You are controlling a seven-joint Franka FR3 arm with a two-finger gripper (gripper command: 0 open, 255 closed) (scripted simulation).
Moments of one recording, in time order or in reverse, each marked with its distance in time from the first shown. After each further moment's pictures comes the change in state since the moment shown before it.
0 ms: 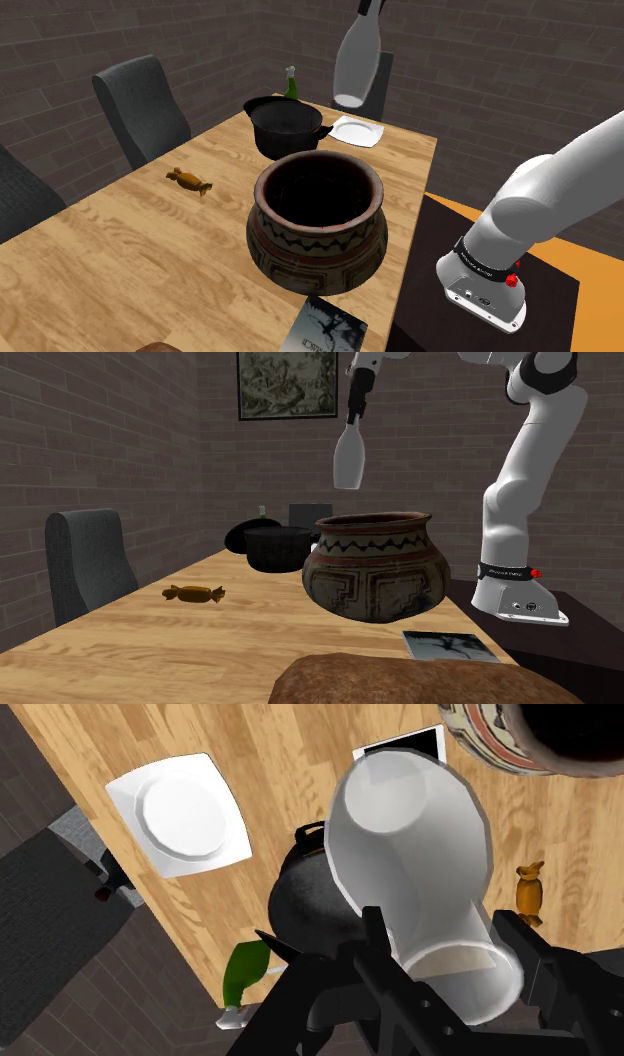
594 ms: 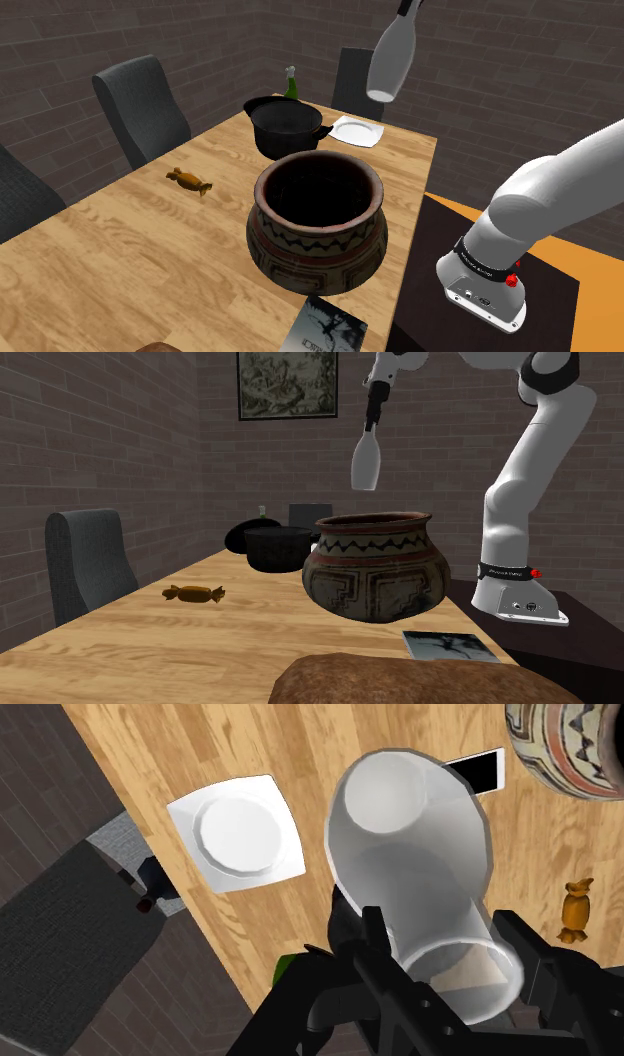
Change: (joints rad) arm -0.059 -0.060 -0.168 -0.050 -0.017 -0.020 -0.223
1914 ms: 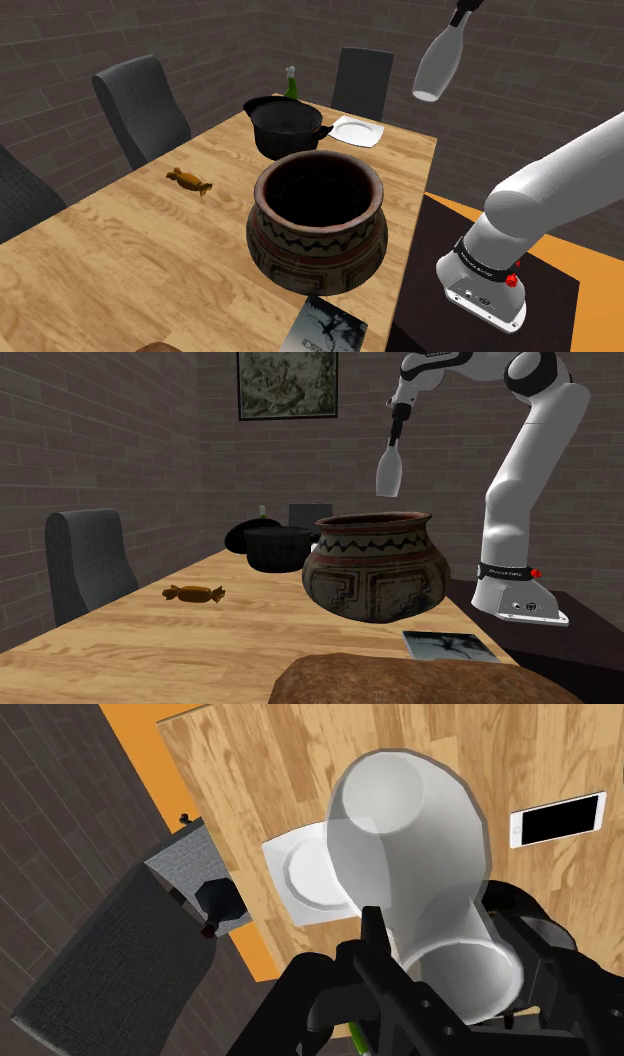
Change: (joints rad) arm -0.091 0.057 -0.305 0.028 -0.022 0.009 -0.394
